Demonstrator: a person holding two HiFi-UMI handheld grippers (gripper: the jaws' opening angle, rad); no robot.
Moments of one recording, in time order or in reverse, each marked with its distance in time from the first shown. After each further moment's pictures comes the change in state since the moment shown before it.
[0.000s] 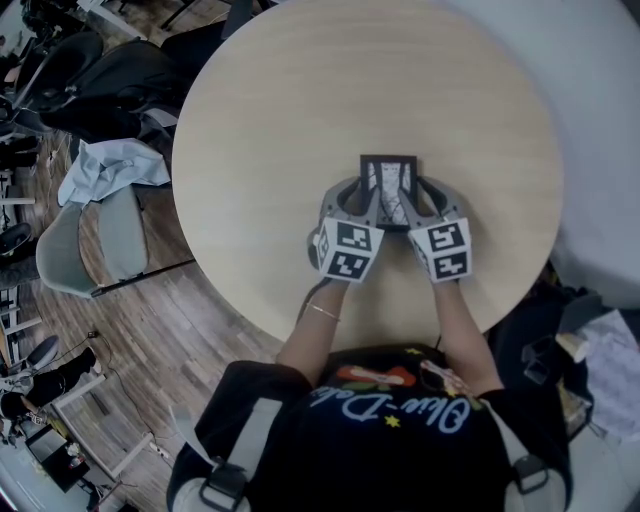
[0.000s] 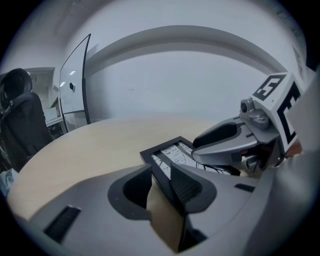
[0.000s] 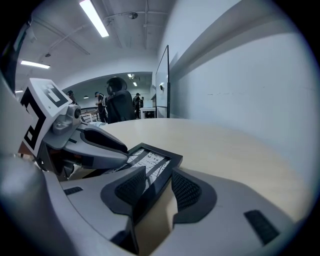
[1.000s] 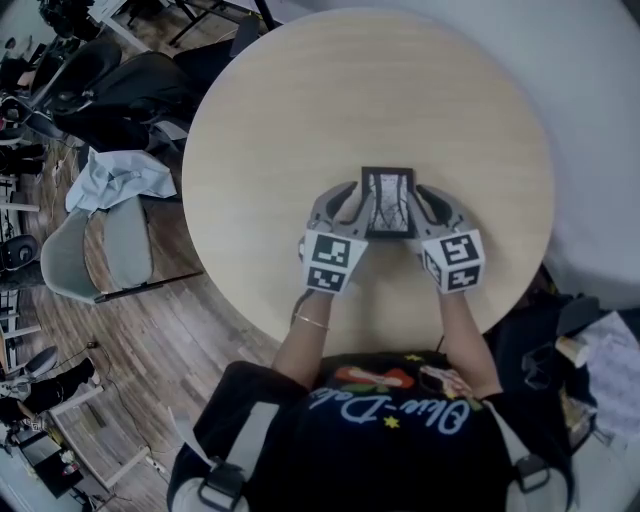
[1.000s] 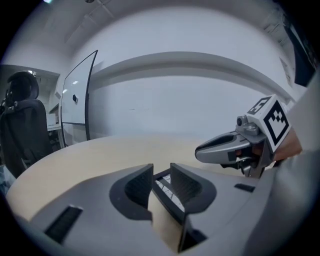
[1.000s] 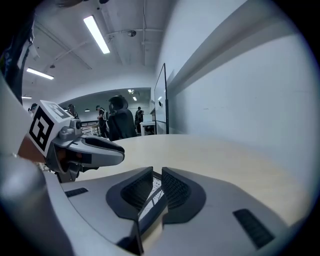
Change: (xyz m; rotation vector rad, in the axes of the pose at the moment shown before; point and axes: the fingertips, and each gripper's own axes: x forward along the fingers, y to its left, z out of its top) left arm -0.049 0.013 0.047 0.017 -0.206 -0.039; right arm -0.035 -0.006 0.036 0.004 -0.166 0.000
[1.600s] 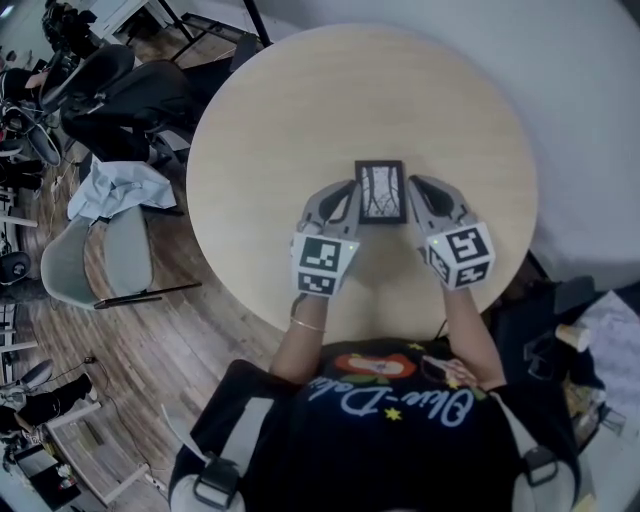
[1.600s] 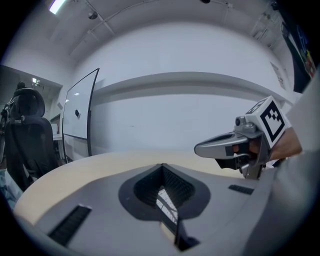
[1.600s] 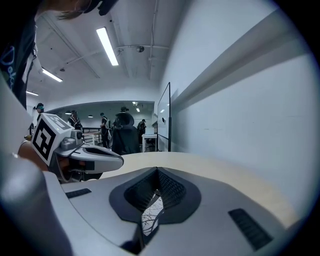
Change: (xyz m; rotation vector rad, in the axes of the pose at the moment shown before) left arm -0.065 -0.018 0.050 0.026 -0.147 0.008; right arm -0.064 0.025 0.066 -0.031 -0.168 -0.007
